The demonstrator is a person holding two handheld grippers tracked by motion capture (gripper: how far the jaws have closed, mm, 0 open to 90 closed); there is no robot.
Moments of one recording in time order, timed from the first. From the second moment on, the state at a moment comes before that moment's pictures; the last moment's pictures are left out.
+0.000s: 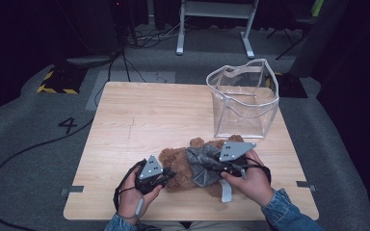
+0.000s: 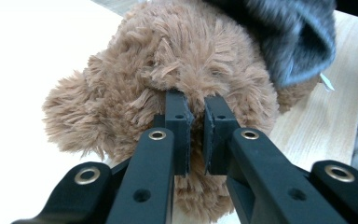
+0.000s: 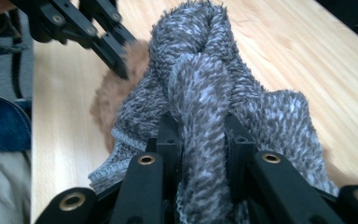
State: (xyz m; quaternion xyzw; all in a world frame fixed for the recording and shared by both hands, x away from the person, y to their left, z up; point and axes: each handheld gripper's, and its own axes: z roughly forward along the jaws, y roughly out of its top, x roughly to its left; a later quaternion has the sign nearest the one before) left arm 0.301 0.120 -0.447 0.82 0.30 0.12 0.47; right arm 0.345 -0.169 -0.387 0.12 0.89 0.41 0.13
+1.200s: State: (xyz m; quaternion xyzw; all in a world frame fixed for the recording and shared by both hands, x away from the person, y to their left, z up) left arm 0.292 0.121 -0.438 0.80 0.30 0.15 0.49; right arm 0.328 -0.281 -0.362 0.22 0.85 0.44 0.19
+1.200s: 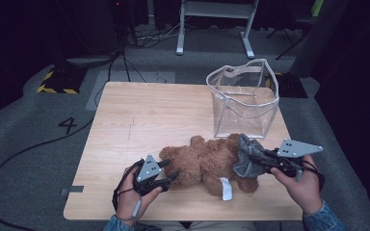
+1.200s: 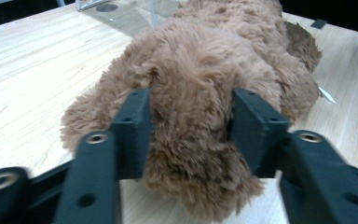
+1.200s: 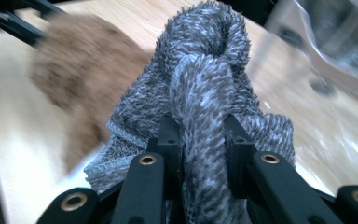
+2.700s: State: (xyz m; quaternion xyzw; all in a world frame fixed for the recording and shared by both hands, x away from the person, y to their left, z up) left arm 0.299 0.114 -0.455 0.84 0.31 0.11 0.43; right arm 0.328 -0.224 -0.431 0.18 0.88 0.42 0.10
